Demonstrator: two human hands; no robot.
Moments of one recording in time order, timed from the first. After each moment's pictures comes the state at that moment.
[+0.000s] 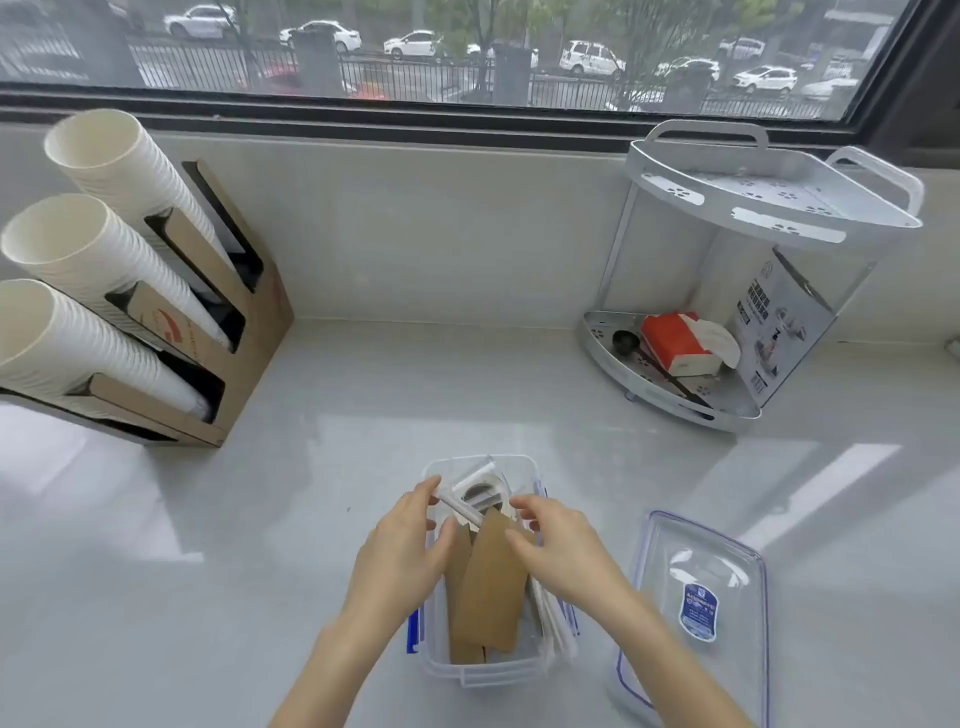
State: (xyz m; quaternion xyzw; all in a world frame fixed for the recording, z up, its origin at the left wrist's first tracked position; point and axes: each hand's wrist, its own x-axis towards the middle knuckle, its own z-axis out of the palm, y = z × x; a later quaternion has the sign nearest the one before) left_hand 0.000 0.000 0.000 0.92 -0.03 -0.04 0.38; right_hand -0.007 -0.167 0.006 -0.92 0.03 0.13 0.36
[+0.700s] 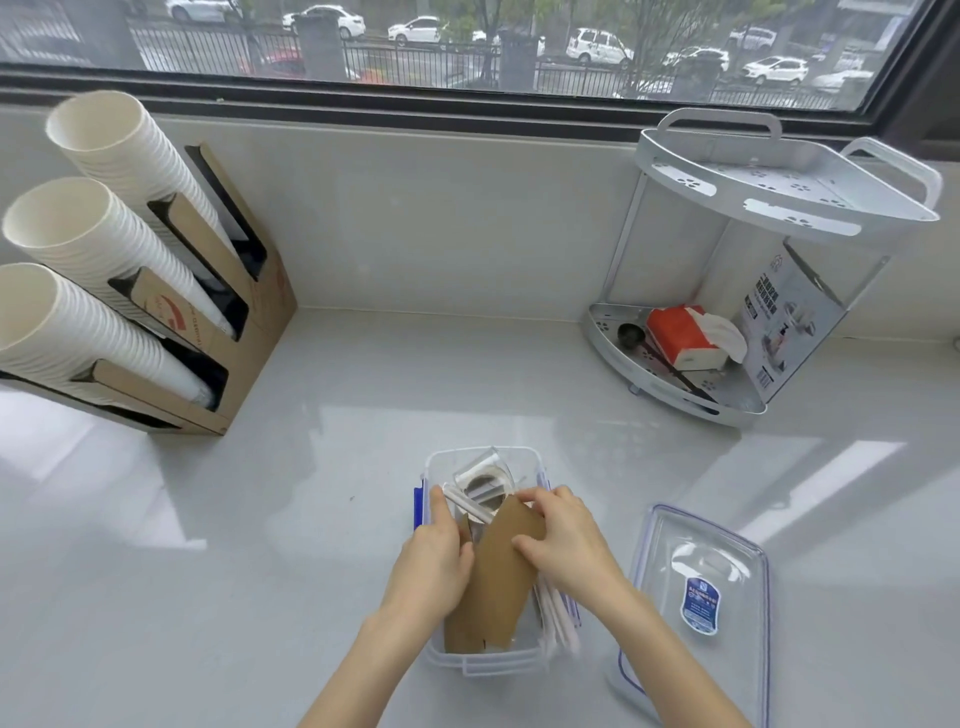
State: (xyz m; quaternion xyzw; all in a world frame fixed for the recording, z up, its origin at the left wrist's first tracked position) left_hand -0.005 -0.022 -0.016 0.93 0.00 -0.15 0.35; right_hand -0.002 -0.169 -0.007 -0.93 0.03 0.11 0.34
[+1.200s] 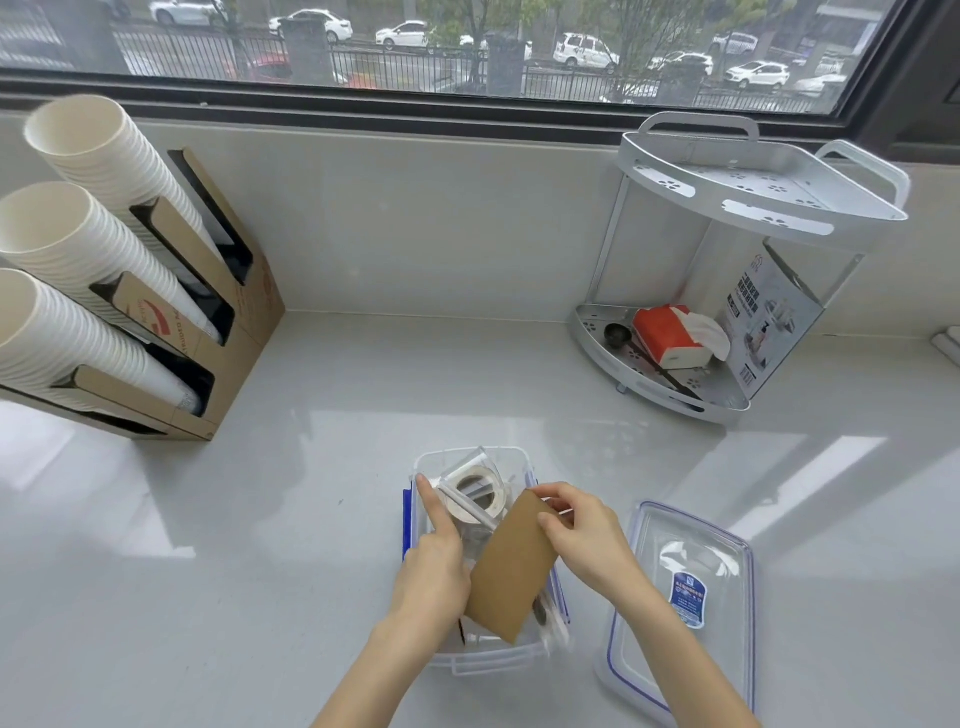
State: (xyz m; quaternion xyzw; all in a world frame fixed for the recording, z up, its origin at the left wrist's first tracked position) left_hand -0.013 -0.037 -0.011 0.94 0.02 -0.16 0.30; right_hand -0.007 -0.194 -0.003 -0.87 0.09 0.07 0.48
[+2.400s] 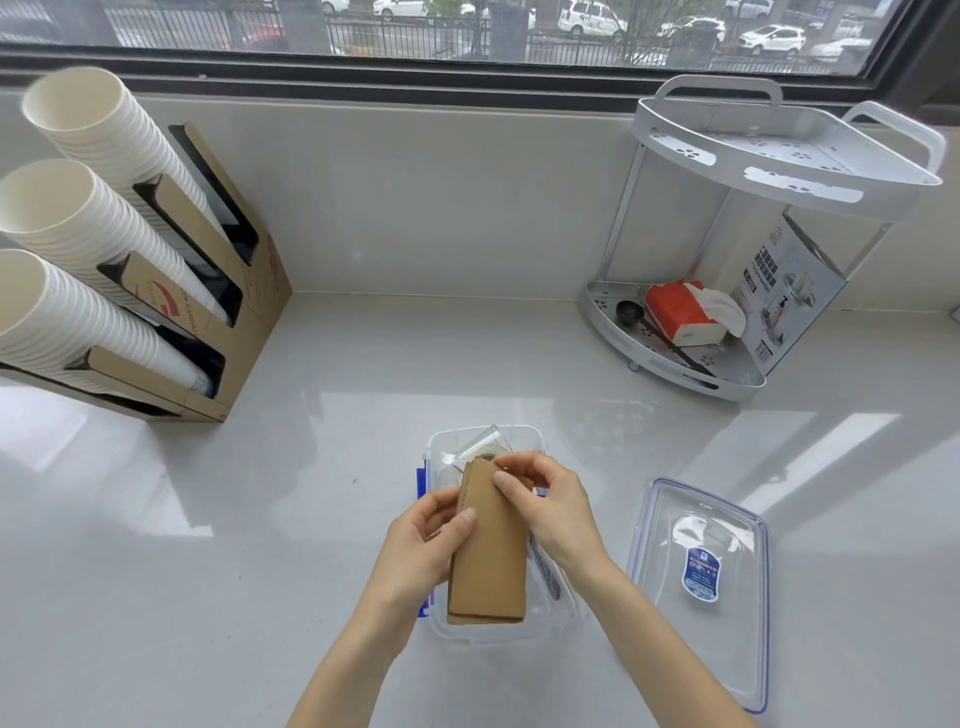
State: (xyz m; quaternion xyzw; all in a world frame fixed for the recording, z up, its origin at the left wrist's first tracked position) left_hand -0.030 -0.003 0.013 0.66 0.09 -0.19 0.72; right_hand -0.007 -0.147 0.003 -0.77 0.09 0.01 0.63
